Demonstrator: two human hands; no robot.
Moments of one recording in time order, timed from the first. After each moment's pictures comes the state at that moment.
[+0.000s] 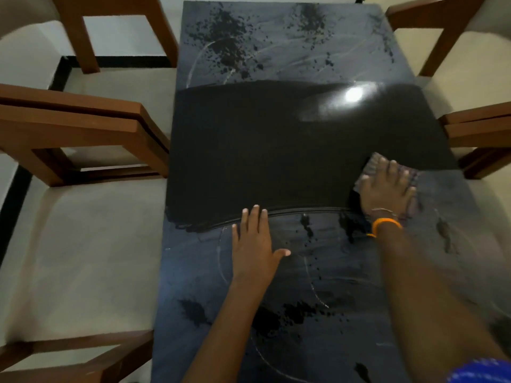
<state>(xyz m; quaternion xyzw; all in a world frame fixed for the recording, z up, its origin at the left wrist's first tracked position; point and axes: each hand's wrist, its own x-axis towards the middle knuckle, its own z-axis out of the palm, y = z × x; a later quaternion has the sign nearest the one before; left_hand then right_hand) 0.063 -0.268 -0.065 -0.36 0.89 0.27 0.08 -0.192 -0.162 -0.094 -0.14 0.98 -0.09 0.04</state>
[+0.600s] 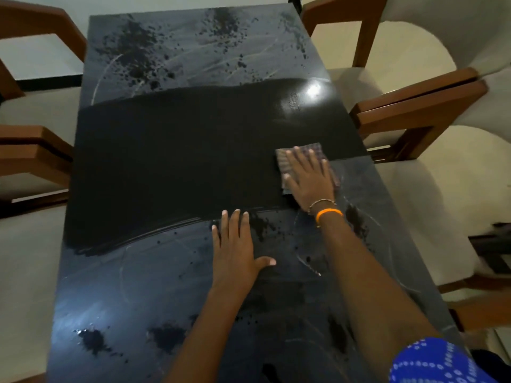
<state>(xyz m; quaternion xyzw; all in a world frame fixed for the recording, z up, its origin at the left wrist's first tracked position) -0.033 -0.170 -0.055 -0.31 0.92 0.21 0.10 -0.251 -0.113 -0.095 -0.38 0.92 -0.06 0.07</state>
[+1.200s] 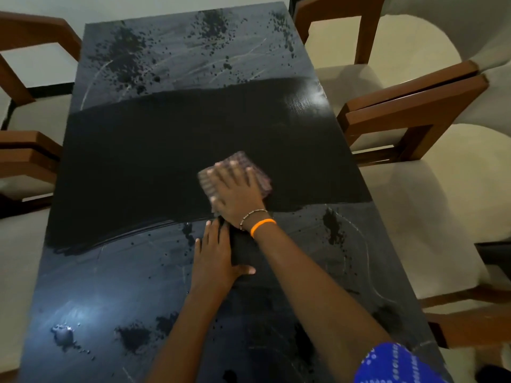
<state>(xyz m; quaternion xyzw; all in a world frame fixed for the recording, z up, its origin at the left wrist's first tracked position) -0.050 -0.147 -0.064 -0.36 0.89 0.25 0.12 -0.190 -0.161 -0.097 -0.52 0.84 -0.09 0.11</state>
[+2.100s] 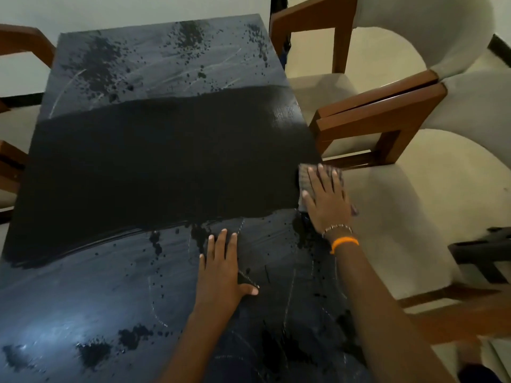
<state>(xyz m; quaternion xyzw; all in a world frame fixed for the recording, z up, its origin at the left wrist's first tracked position) -0.078 -0.085 -0.056 -0.33 0.90 0.24 0.17 -0.311 0.020 -0.096 -0.29 0.95 -0.12 0.08</state>
